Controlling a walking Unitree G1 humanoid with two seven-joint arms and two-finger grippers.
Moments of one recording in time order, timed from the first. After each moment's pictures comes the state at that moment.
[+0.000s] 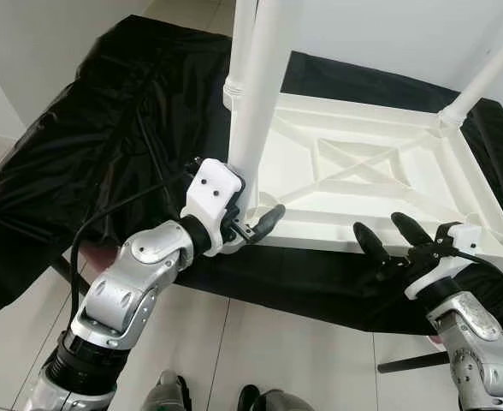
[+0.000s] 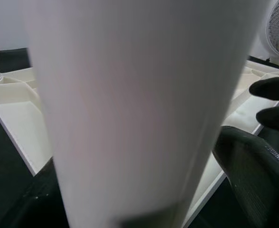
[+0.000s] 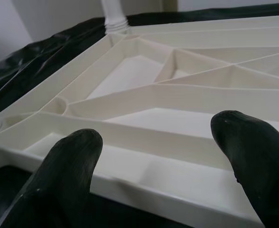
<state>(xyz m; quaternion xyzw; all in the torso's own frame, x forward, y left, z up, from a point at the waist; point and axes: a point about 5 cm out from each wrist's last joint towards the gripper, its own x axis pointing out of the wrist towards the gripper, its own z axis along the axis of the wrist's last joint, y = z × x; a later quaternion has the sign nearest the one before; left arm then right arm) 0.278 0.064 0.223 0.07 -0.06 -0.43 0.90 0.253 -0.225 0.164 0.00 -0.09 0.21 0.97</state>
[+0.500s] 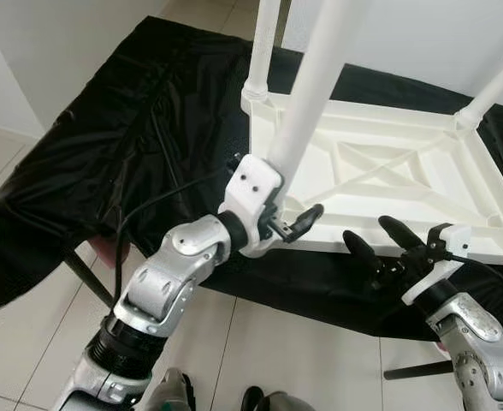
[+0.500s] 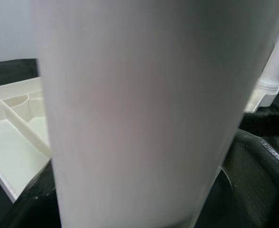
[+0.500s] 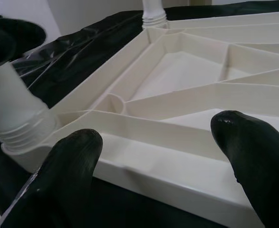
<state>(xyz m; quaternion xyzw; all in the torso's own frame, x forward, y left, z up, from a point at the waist) 0.284 0.018 0.231 0.04 -0.07 -0.47 0.88 0.249 -0.215 0.166 0.00 -0.08 0.25 0.97</state>
